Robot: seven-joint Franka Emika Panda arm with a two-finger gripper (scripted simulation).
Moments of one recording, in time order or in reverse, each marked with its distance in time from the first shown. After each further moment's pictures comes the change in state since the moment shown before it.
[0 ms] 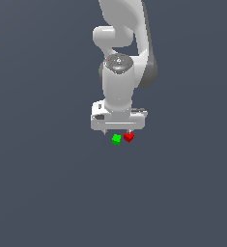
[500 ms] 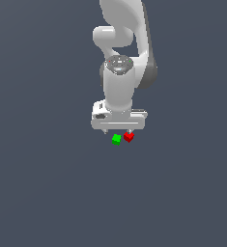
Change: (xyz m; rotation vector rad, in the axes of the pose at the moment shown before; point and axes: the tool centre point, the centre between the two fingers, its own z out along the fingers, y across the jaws) arm -0.005 -0.002 0.005 -0.001 -0.001 0.037
